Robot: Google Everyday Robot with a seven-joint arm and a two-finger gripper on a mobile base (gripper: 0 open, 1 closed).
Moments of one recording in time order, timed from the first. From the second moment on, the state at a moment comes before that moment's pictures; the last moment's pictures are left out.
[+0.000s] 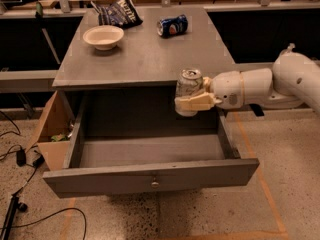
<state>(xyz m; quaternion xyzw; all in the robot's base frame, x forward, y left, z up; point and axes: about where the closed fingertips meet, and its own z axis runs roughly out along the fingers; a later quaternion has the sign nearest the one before) 0.571 -0.068 0.848 -0.48 0.64 0.42 0.43</state>
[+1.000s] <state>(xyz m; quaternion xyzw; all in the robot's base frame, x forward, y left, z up) 0.584 -0.015 0.707 -0.46 0.62 0.46 0.43</state>
